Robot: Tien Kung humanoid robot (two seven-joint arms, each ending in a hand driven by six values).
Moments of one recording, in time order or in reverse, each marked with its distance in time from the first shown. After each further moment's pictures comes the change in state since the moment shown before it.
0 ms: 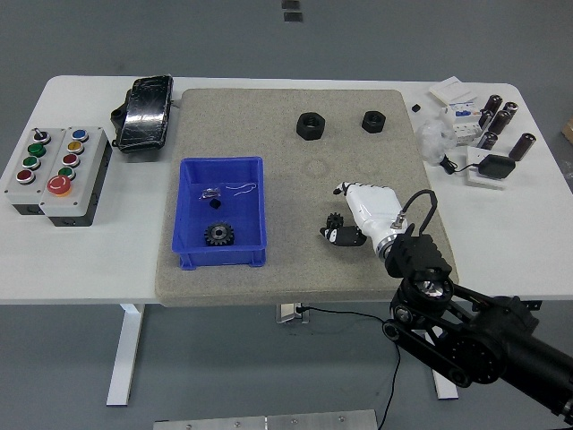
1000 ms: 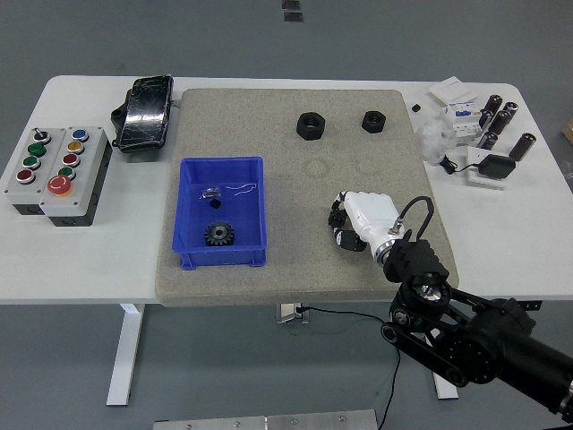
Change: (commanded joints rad) left arm -0.003 0.001 0.000 0.000 0.001 0.000 -0.002; right arm 0.010 0.003 -0.023 -0.038 0.028 -0.052 0.036
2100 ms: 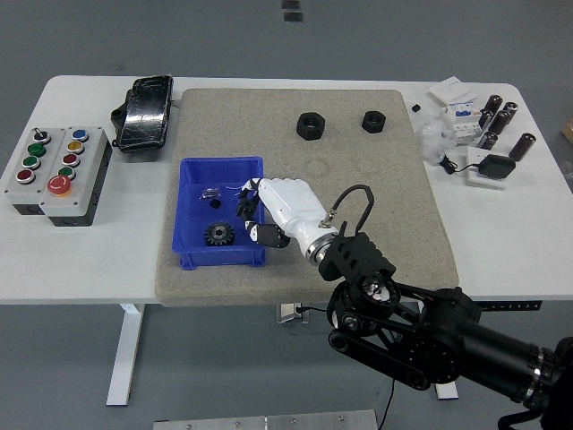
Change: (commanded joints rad) left arm 0.015 0.006 0.007 0.000 0.028 -0.007 0.015; right arm 0.102 0.123 -0.123 0.116 0.112 -0.015 0.055
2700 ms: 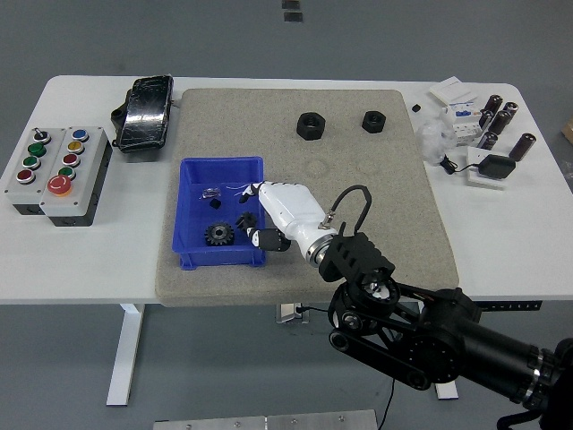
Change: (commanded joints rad) left arm 0.000 0.006 -0.022 0.000 0.014 0.001 0.008; right arm -0.007 0.002 0.011 0.001 -0.003 0.018 -0.002
